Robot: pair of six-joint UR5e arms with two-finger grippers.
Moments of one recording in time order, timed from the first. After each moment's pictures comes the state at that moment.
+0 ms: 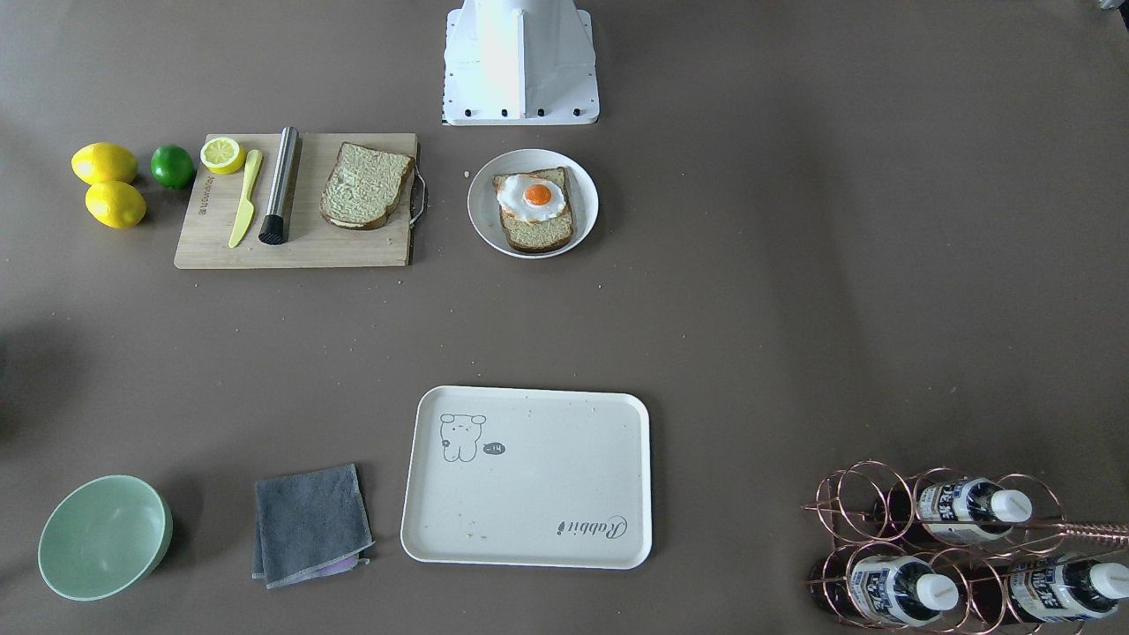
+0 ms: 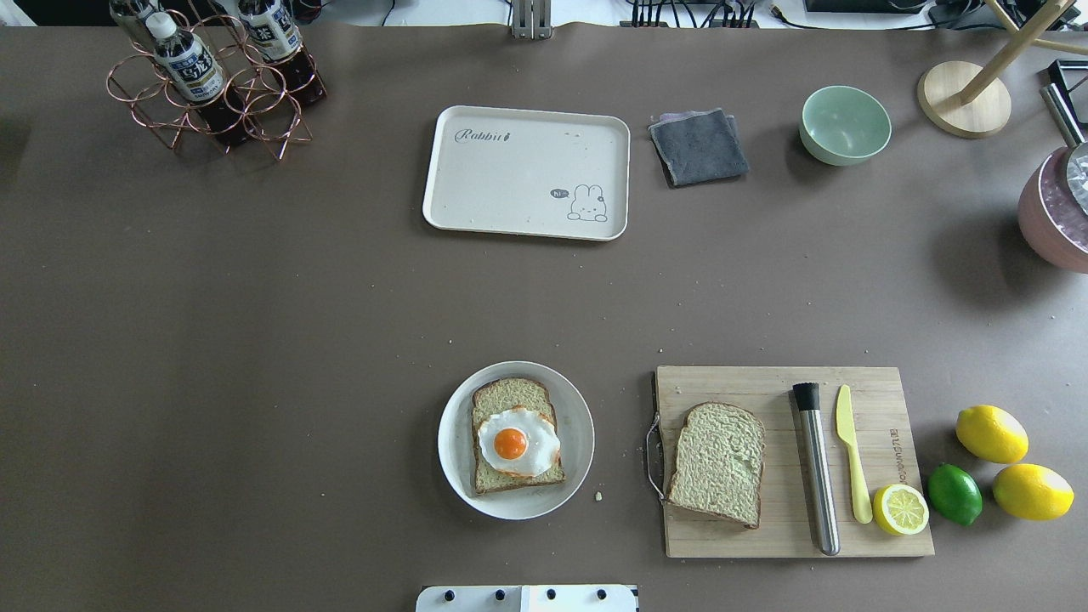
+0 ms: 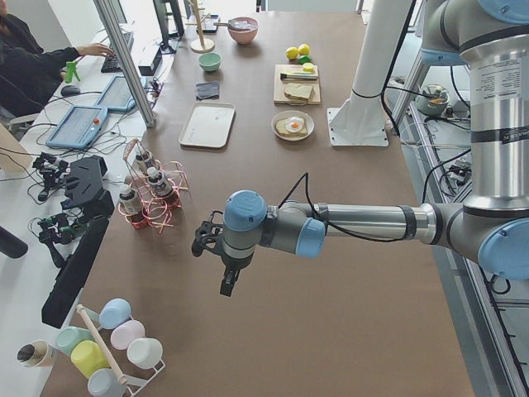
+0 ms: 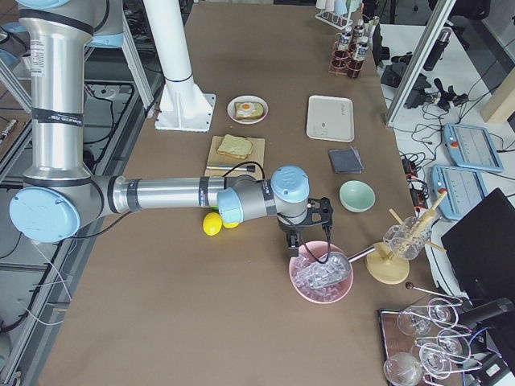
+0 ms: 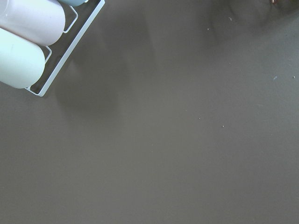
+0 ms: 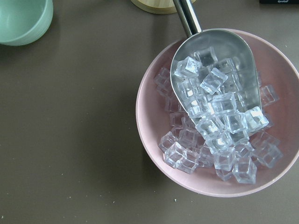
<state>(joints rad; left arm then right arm) -1.58 -1.43 -1.70 -1.80 -2.32 0.05 1.50 -1.65 1.71 -1.37 2.40 0.20</state>
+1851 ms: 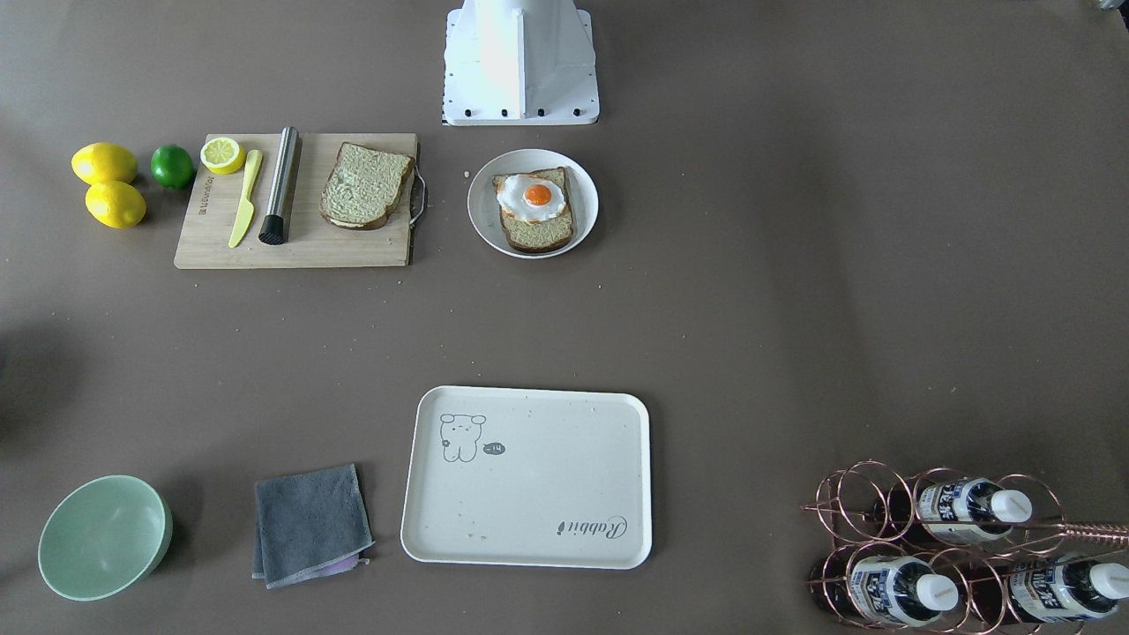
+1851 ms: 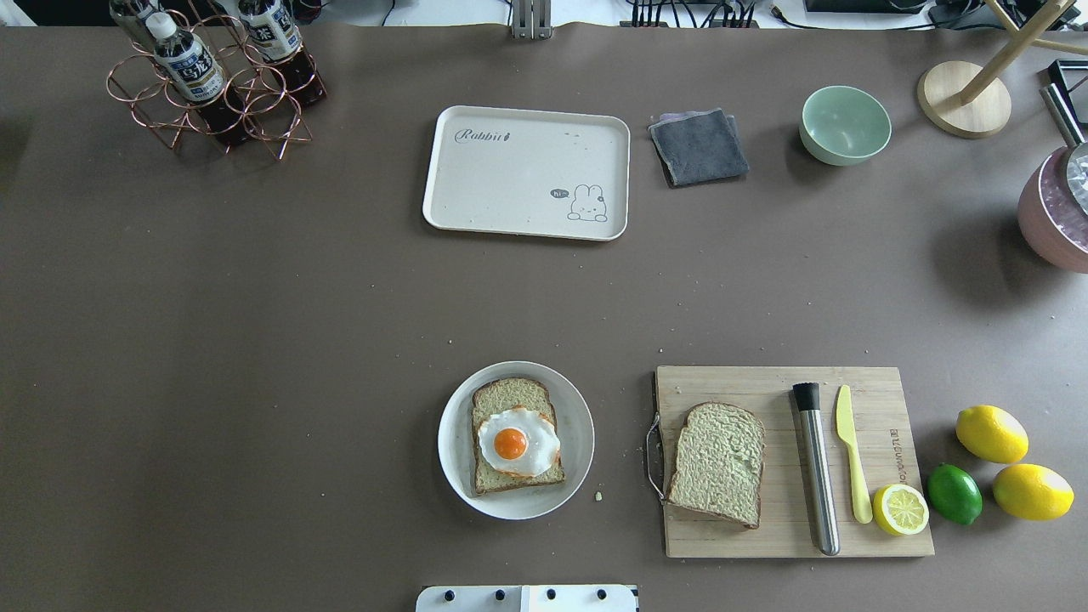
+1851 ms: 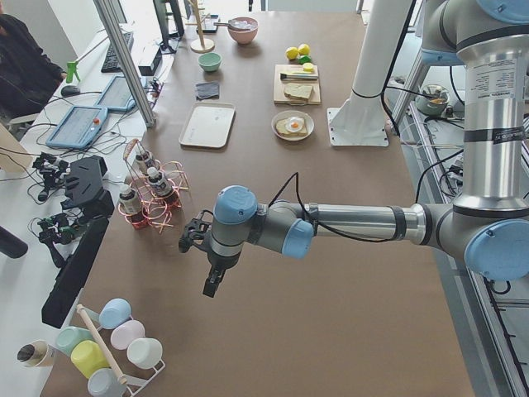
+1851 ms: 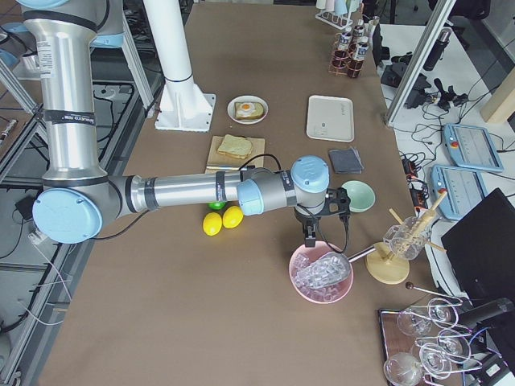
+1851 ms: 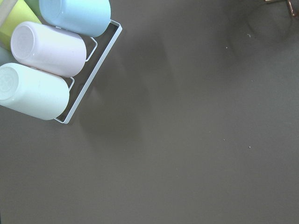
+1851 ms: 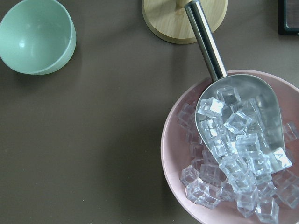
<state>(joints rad) -1.57 -1.49 -1.66 -1.88 -2.22 0.05 1.49 -1.54 1.66 -1.40 2.43 0.21</state>
